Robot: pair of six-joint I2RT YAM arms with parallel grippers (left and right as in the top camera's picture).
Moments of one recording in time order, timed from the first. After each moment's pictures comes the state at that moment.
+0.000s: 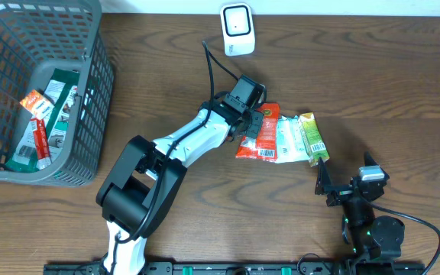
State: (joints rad) left arm -0.63 2.03 1.35 -0.36 0.10 -0.28; right arm 0.02 0.01 0.01 -0.06 -0.12 0.02
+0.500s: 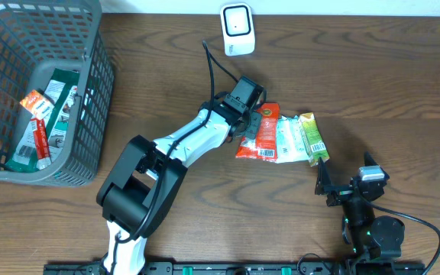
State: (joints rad) left arm -0.63 2.03 1.35 -0.40 0.04 -0.28; right arm 0.02 0.01 0.01 -0.06 -0.12 0.02
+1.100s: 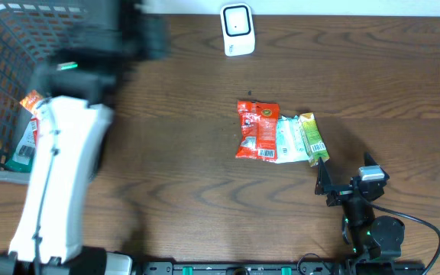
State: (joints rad) left arm -0.11 1.57 1.86 -0.95 -0.05 -0.30; right arm 0.02 0.01 0.01 -0.06 -0.12 0.02
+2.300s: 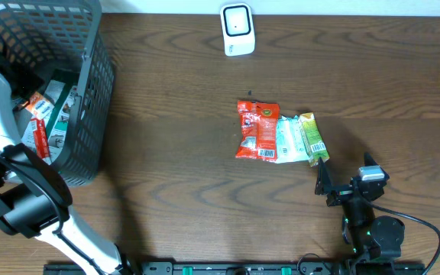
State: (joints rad) left arm 0.52 2.01 1.82 -0.97 -0.06 -0.42; right arm 0.02 0.01 0.01 -0.06 -0.12 0.02
